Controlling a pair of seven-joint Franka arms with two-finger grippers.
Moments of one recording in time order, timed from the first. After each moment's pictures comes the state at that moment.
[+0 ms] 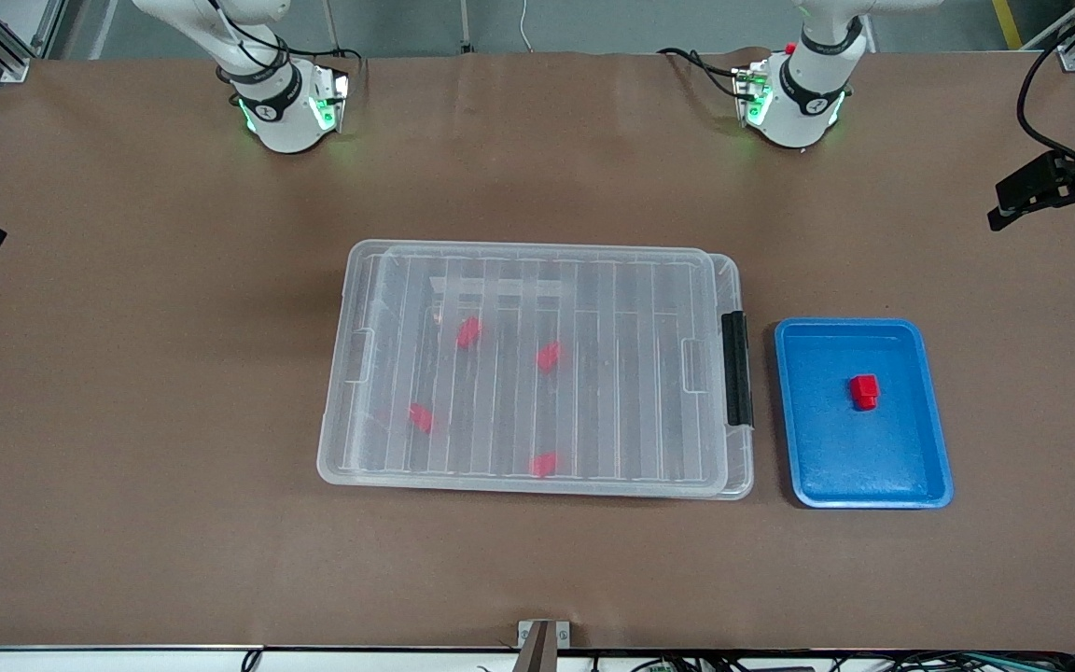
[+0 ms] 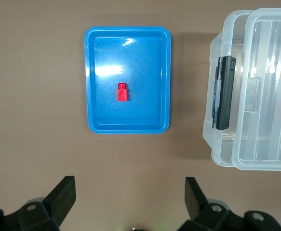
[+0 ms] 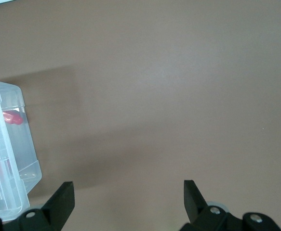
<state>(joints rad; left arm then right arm) -0.05 -0.01 0.03 -1.49 -0.03 1.47 0.01 -0.08 -0.05 -0.08 -1.57 0.00 1.55 0.05</state>
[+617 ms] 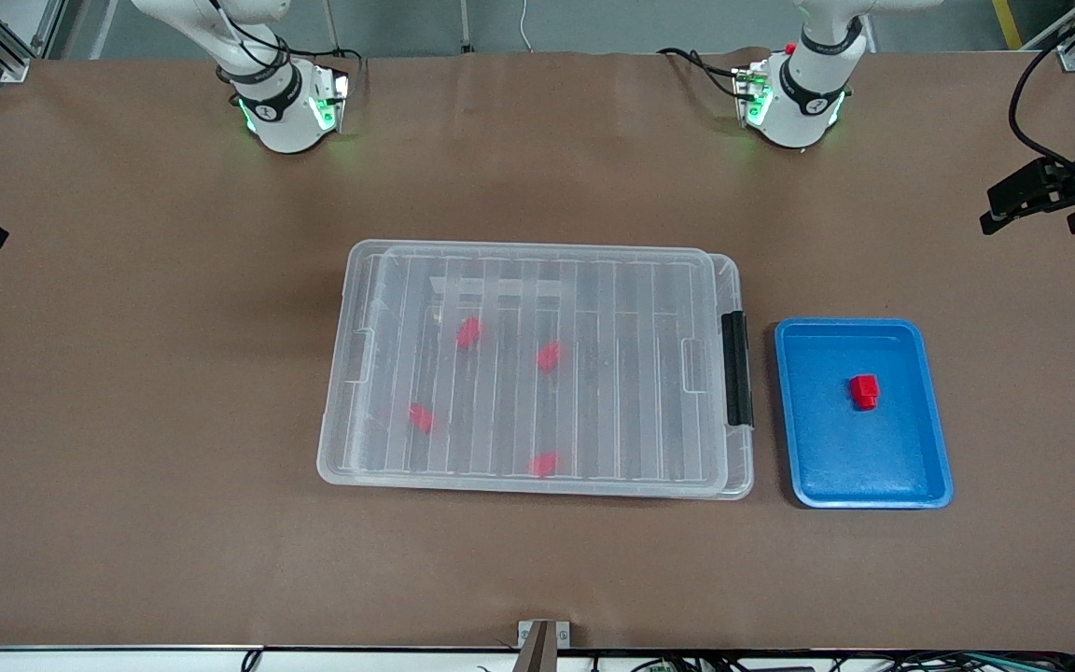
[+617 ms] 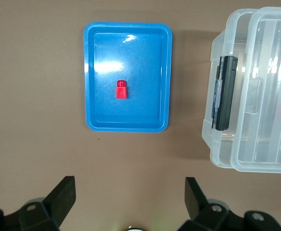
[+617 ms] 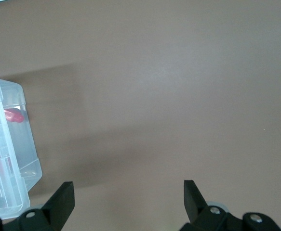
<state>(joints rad) -0.05 0.00 0.02 -1.50 -0.03 1.47 -0.02 -0.04 -0.05 -0.10 -1.57 0.00 1.54 0.04</state>
